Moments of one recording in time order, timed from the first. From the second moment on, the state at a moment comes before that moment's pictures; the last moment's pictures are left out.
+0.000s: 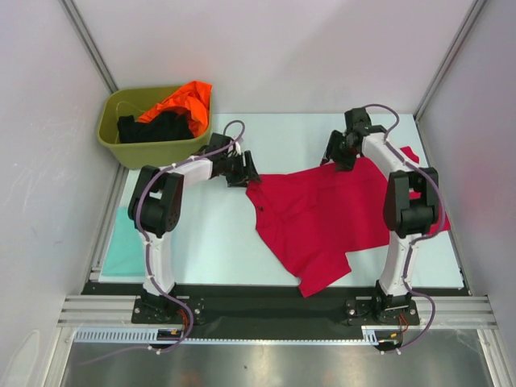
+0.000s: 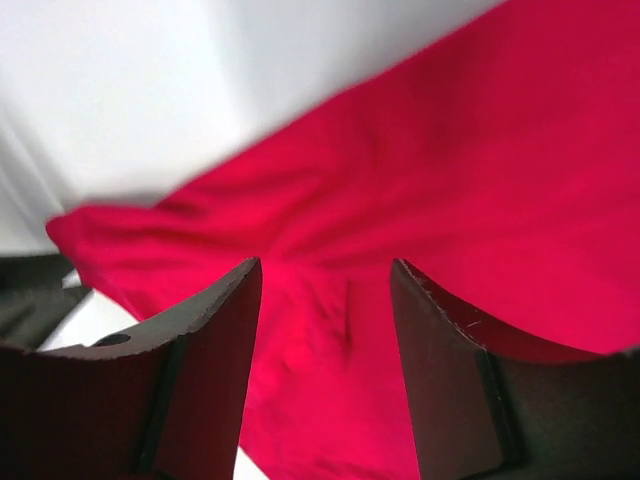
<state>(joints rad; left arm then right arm) -0.33 2.07 1.39 -0.23 0.45 -0.48 0.15 2.04 1.66 -0.67 -0.17 0.51</state>
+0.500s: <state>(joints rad) -0.28 2.15 1.63 -0.44 0.30 -0.37 0.13 1.82 1.28 -0.63 -0.30 0.42</state>
